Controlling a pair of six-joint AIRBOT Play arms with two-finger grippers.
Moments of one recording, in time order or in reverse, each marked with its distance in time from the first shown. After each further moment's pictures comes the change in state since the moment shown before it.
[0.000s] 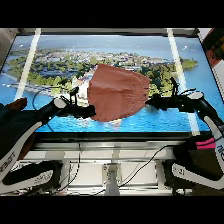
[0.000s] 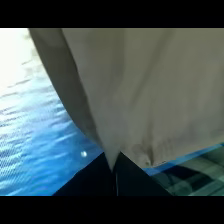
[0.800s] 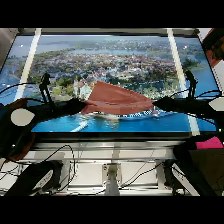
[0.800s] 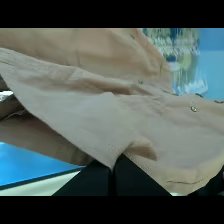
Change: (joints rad) left arm -0.001 0.533 0.000 0.162 -0.095 -0.364; right arm 0.000 0.413 -0.016 -0.168 0.124 0.190
